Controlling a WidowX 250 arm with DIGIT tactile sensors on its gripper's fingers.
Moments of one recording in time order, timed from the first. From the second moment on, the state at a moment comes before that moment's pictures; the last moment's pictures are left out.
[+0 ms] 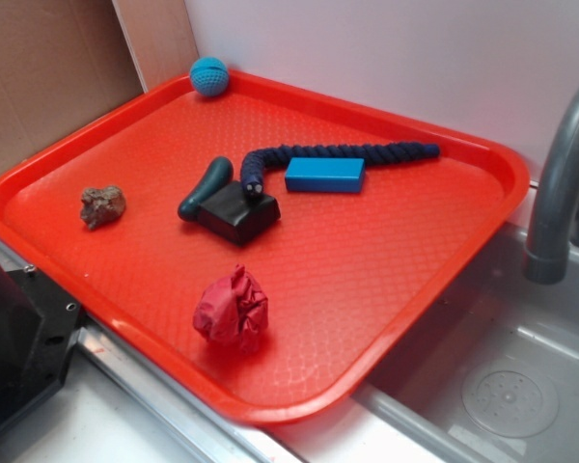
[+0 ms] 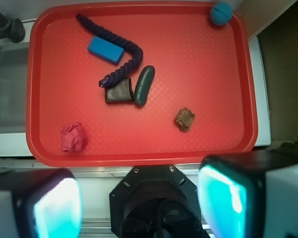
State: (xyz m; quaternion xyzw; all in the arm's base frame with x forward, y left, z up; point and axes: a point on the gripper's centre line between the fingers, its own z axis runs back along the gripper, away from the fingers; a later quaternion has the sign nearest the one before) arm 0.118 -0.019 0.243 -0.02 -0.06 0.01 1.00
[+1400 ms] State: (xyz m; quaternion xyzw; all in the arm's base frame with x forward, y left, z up) arm 0.139 0.093 0.084 -0.02 -0.03 -0.15 0.99
